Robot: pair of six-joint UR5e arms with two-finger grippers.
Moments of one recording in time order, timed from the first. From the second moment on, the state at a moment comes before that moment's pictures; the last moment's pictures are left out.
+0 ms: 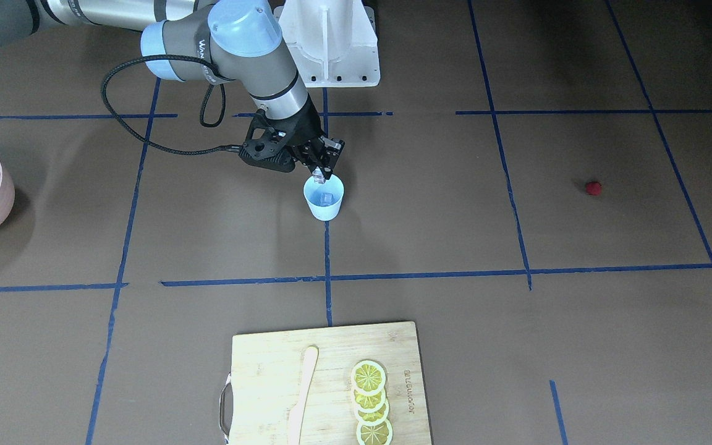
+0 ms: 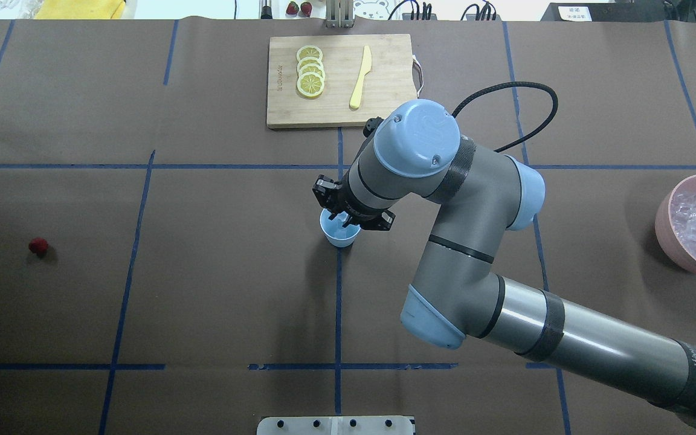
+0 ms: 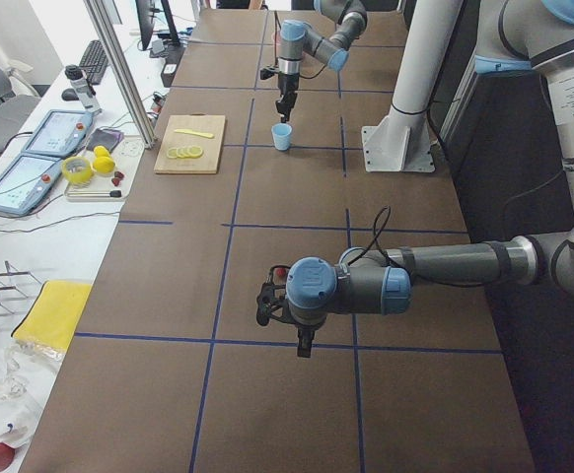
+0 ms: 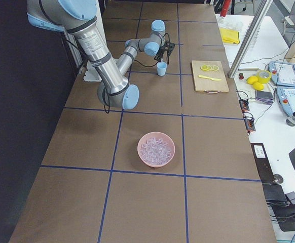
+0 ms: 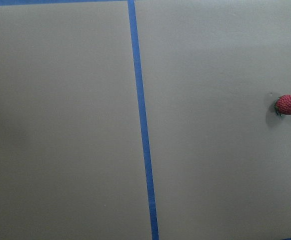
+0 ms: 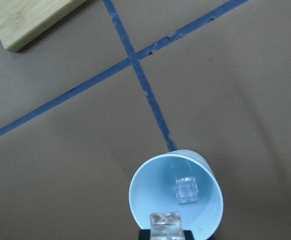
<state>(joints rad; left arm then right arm) -1.59 -1.24 -1.81 -1.65 -2.51 0.13 0.53 -0.85 1.67 -1.38 1.93 1.71</state>
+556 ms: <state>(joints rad) -1.59 -1.24 -1.81 -1.65 -2.51 0.13 0.52 -0.85 1.66 -1.39 1.93 1.71</state>
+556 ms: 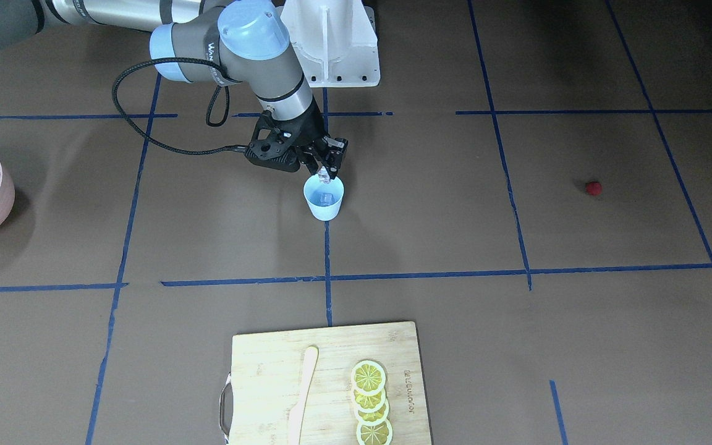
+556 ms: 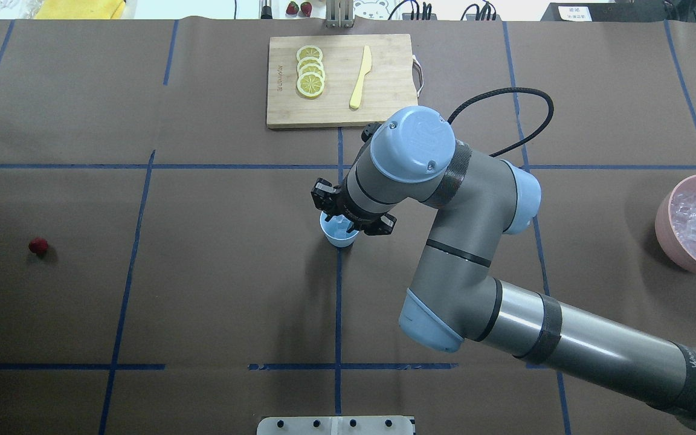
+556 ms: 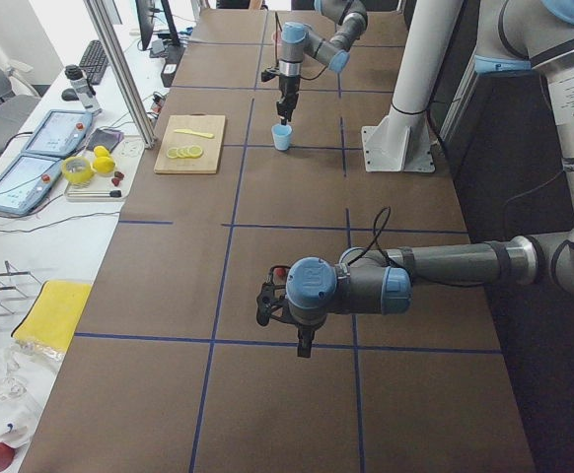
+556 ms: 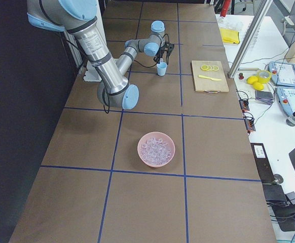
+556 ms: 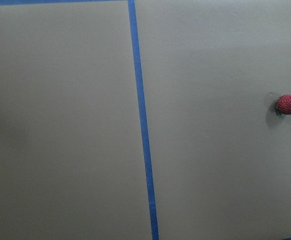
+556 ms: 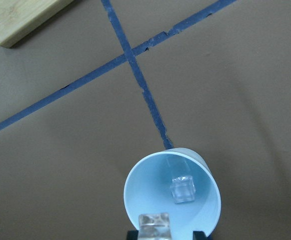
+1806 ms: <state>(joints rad) -1.56 -1.25 -1.81 -1.69 -2.51 0.03 0.69 -1.08 1.86 -1.40 2.10 1.65</state>
